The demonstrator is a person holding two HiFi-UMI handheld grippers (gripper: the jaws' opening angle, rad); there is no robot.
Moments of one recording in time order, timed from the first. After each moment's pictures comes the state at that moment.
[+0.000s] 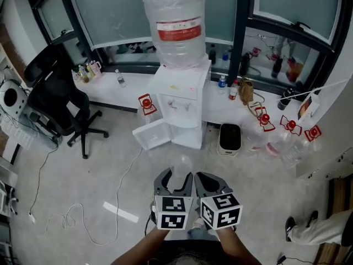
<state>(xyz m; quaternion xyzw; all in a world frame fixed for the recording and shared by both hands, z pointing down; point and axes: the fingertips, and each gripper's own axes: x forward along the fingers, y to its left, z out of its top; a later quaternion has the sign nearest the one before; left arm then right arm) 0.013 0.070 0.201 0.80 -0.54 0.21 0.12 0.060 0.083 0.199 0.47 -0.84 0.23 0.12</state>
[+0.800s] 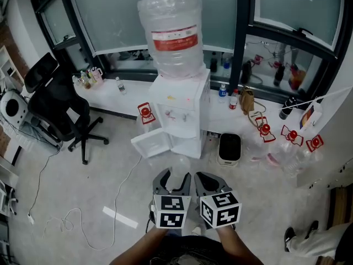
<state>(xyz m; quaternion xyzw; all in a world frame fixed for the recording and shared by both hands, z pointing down) 0.035 0.021 0.202 0.79 -0.56 0.21 0.11 0.089 0.032 0.200 0.46 -0.85 0.22 0.11</state>
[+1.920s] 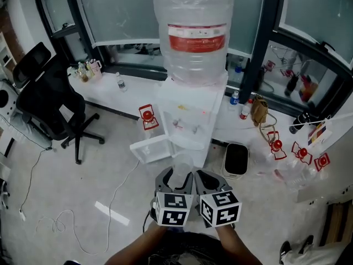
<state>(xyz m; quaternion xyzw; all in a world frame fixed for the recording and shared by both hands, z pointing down) -0.017 -0.112 0.265 0.79 -0.56 0.21 0.14 0.029 -0.106 0.245 0.45 -0.85 0.21 0.14</state>
